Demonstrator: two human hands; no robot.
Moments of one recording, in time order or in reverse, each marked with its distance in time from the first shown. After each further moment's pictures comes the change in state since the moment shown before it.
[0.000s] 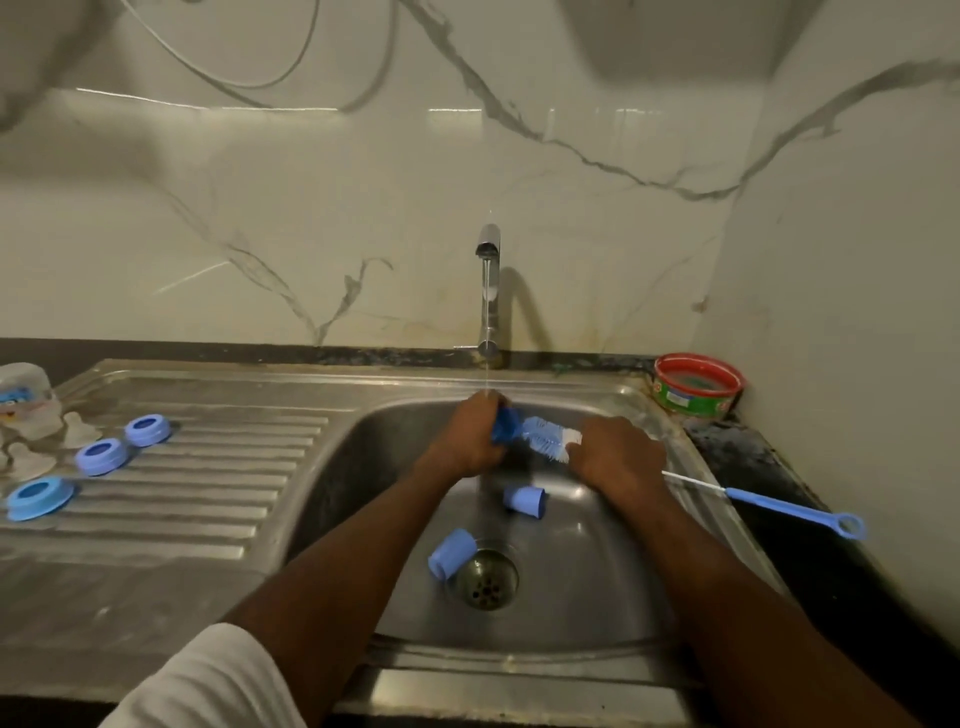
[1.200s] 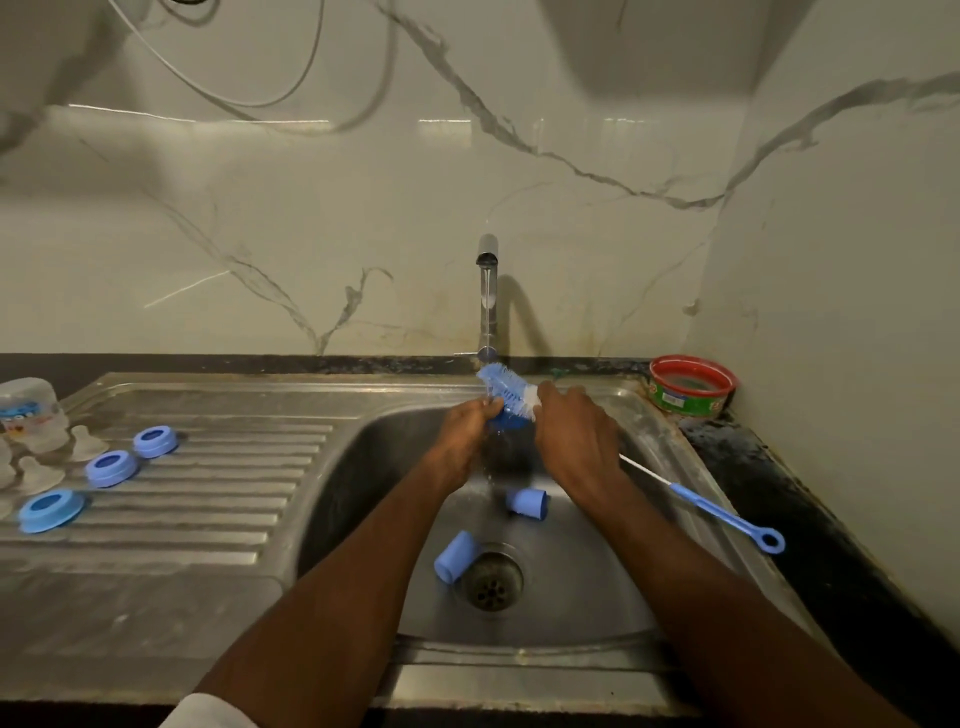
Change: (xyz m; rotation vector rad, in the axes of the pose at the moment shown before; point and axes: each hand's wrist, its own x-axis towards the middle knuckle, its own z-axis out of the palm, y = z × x) left_hand -0.012 0.029 -0.009 -1.163 0.106 -0.519; right_hand -0.019 -0.050 -0.022 0.075 0.186 -0.150
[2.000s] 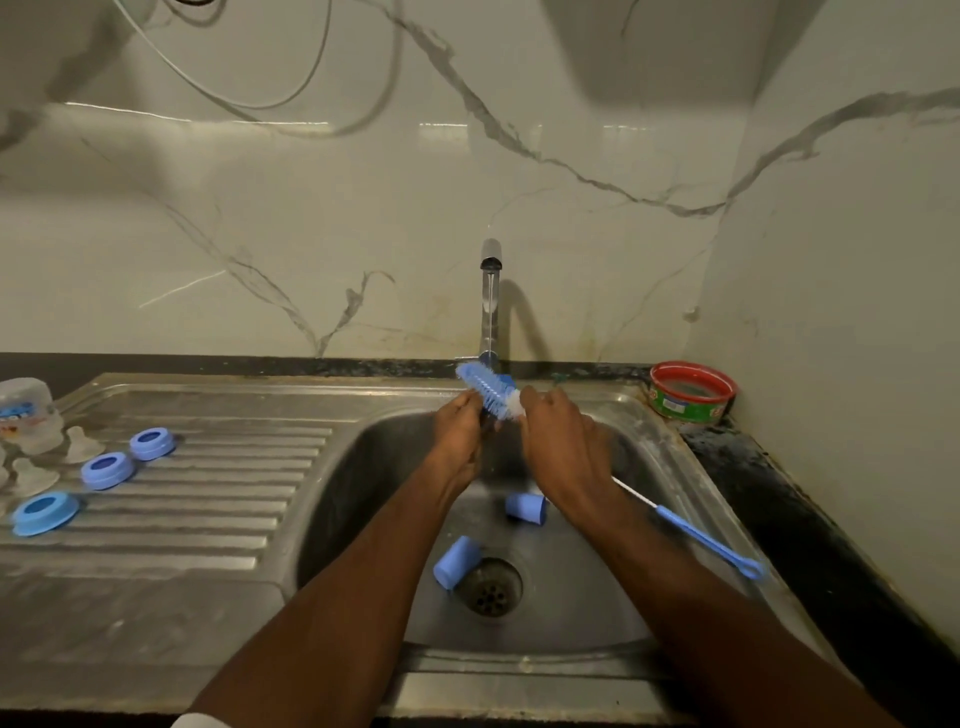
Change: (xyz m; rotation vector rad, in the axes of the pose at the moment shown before) left_hand 0.009 0.004 0.003 -0.291 0.124 0.025; right_hand -0.005 -0.011 0.011 -0.004 0.108 -0.127
